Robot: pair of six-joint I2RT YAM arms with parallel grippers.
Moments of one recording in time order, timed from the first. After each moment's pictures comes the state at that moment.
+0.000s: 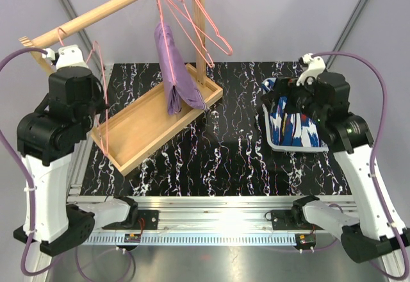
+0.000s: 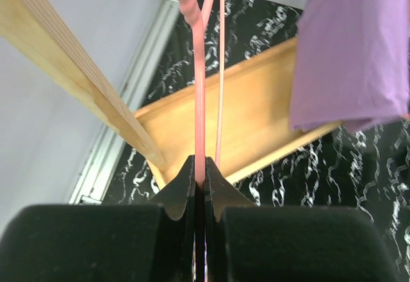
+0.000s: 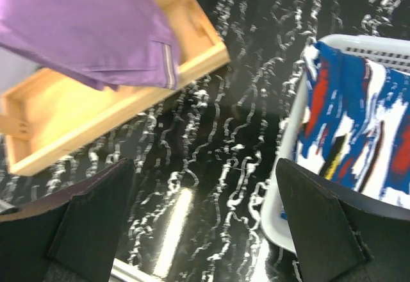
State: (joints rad) left arm -0.37 1.16 2.01 -1.37 -0.58 -0.33; right arm 0.30 1.08 1.43 -0.72 -0.11 0.21
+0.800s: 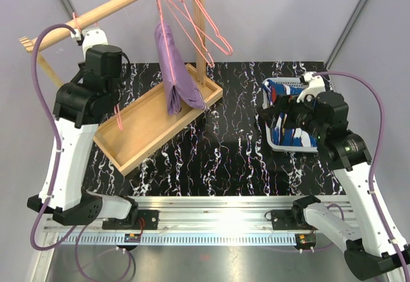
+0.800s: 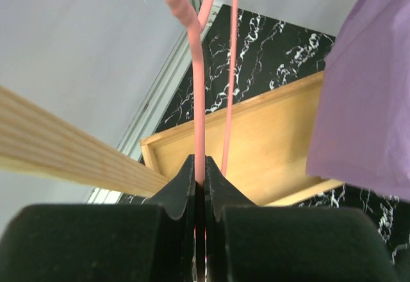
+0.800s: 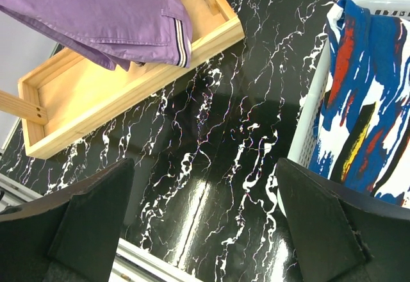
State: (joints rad) left arm -0.40 1.35 2.05 -1.26 -0.77 -0.33; right arm 0.30 0.90 1.20 -0.65 -0.17 0.28
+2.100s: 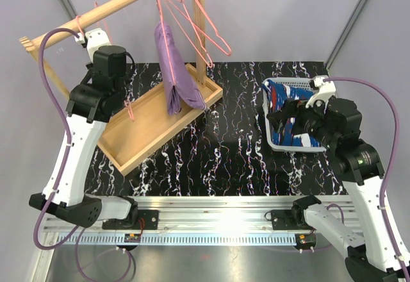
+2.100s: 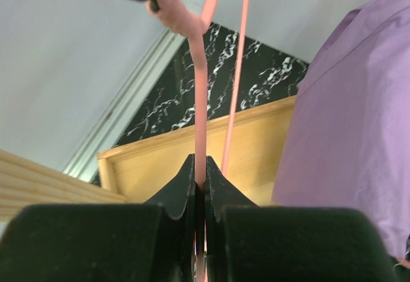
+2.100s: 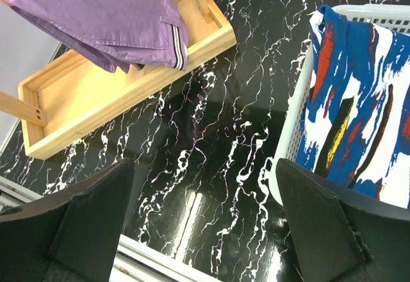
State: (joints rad) left arm -0.35 1.33 1.82 -1.00 -0.71 -0.40; right arm 0.30 0.81 1.24 -0.74 -0.14 0.26
